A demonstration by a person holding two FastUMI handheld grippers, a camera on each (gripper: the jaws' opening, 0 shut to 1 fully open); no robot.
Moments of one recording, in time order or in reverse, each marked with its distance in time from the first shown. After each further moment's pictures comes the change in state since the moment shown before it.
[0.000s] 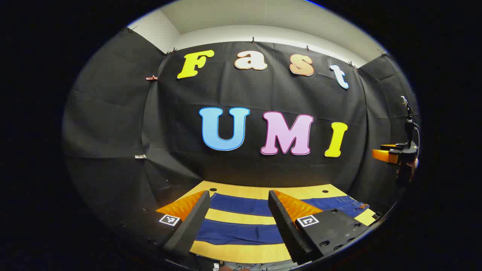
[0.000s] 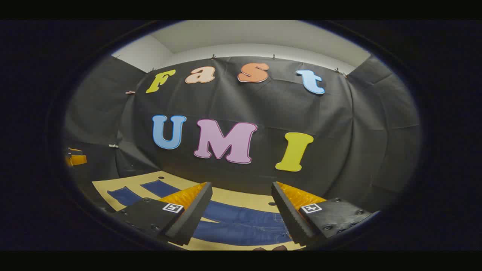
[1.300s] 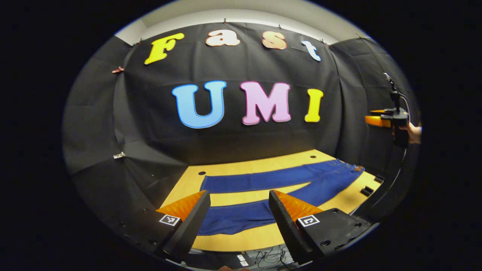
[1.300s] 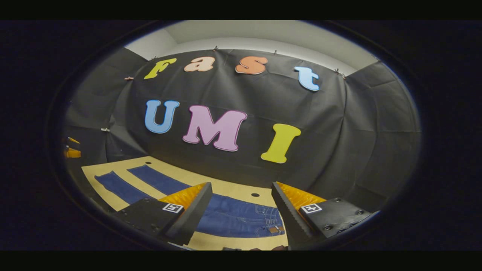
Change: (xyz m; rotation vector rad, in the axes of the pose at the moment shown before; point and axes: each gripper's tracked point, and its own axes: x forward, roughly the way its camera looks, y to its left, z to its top) left arm 0.017 0.052 -0.085 0.187 0.228 -0.269; right arm -0.022 -0.040 -0.050 -0.110 0.115 -0.062
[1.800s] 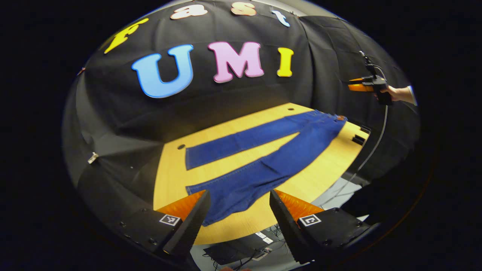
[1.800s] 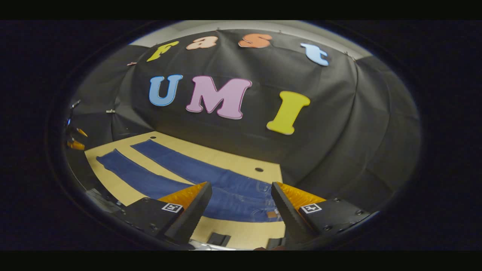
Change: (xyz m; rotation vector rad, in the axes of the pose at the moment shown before) left arm 0.048 0.035 -0.102 0.210 0.339 -0.276; right arm 0.013 -0.022 -0.113 0.059 0.284 0.101
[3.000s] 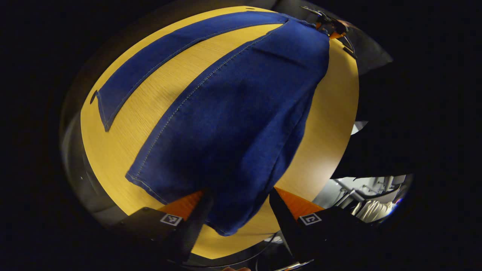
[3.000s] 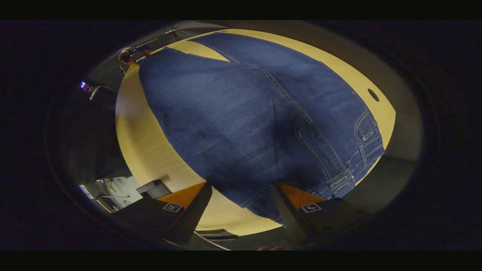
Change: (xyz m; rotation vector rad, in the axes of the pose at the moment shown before) left arm 0.140 0.058 -0.121 0.267 0.852 -0.430; right arm 0.139 -0.016 -0.275 -0.448 1.017 0.673
